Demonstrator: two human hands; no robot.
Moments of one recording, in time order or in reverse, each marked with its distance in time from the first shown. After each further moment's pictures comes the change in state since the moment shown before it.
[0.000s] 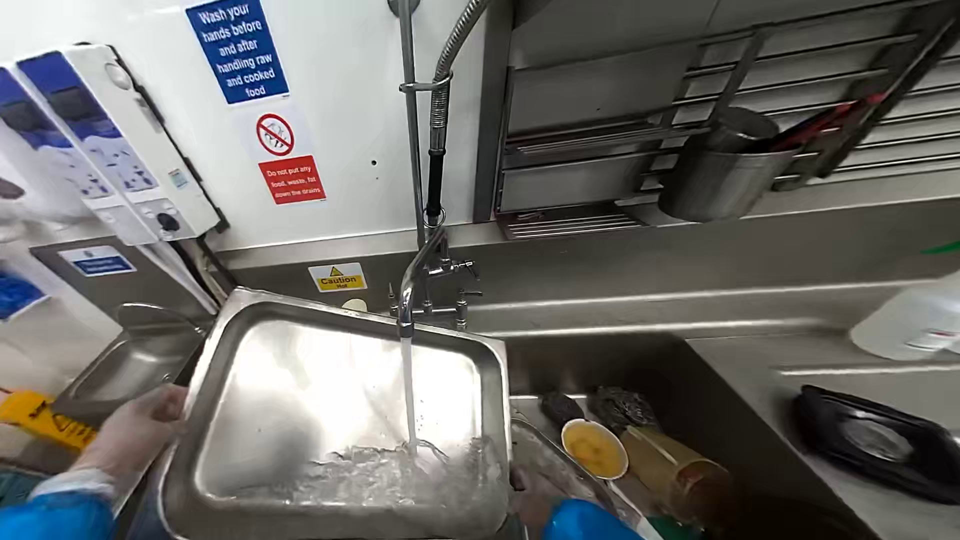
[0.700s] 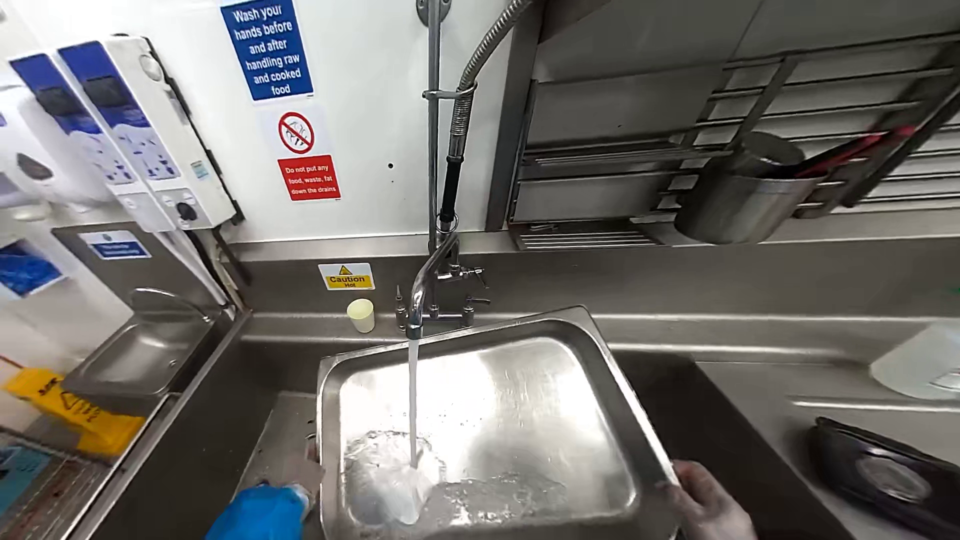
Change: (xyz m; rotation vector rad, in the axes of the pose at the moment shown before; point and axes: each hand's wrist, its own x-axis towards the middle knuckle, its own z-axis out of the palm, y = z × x) left_hand -0.026 -0.028 0.223 0.188 -0.372 -0.307; right_hand -0.037 0.137 -0.099 0.463 0.815 -0.272
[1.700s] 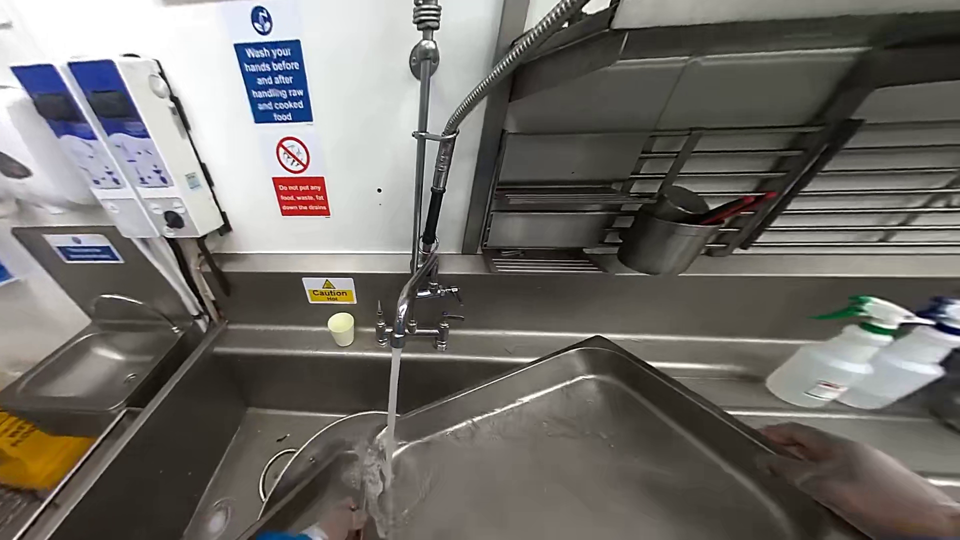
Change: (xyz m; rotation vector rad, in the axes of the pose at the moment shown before) left_hand -0.061 0.024 0.068 -0.385 -0.510 0.042; right_hand 0.014 -0.176 -0.156 -0.506 -0.186 0.171
